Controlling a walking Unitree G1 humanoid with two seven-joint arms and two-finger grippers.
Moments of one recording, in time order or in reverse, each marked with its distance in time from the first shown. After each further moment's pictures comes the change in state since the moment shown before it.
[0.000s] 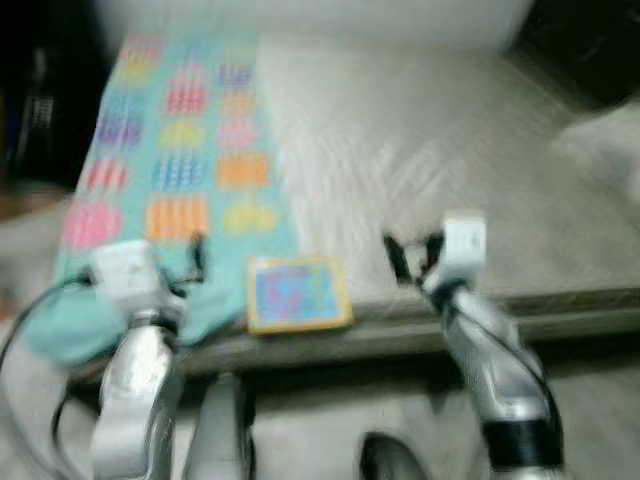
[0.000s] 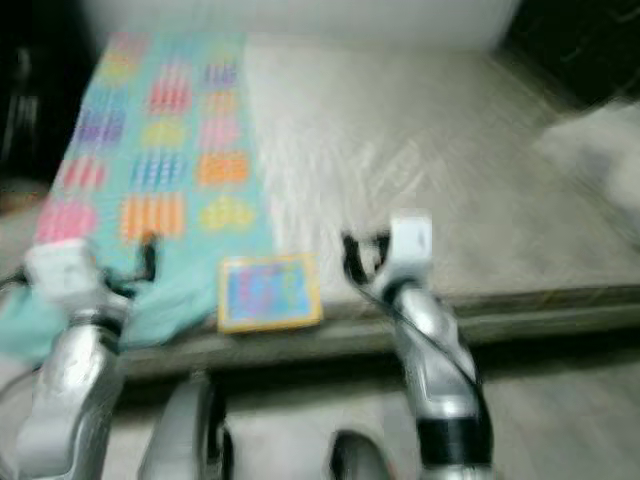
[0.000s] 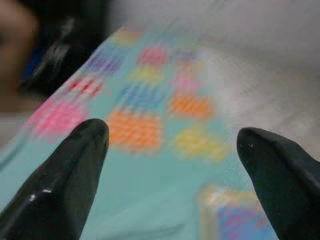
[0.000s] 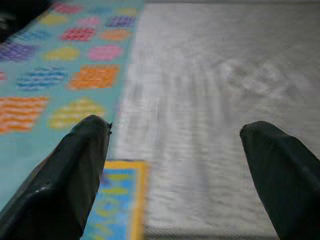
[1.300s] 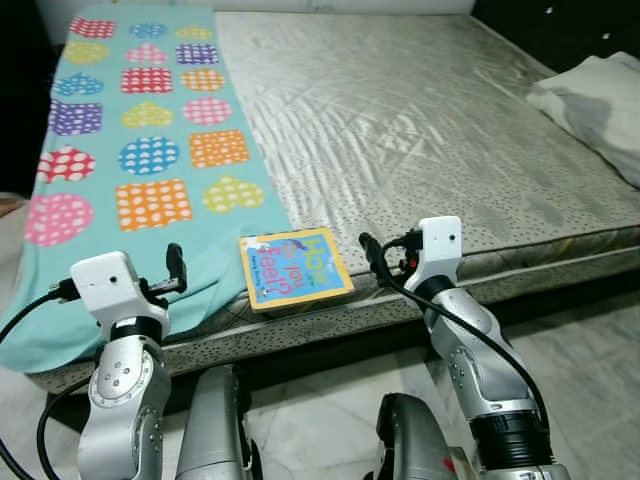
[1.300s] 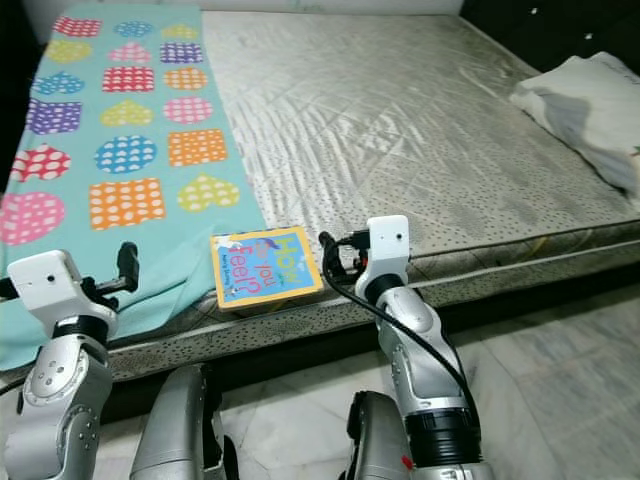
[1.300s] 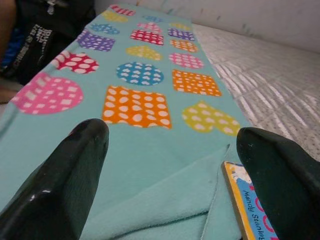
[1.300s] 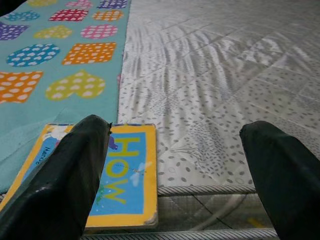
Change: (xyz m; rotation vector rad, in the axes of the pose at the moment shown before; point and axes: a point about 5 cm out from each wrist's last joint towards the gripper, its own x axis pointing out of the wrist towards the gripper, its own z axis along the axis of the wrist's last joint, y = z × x) left arm 0.003 0.013 0.007 0.000 -0.029 0.065; right arm 0.002 0.012 -0.006 -0.028 0.021 0.081
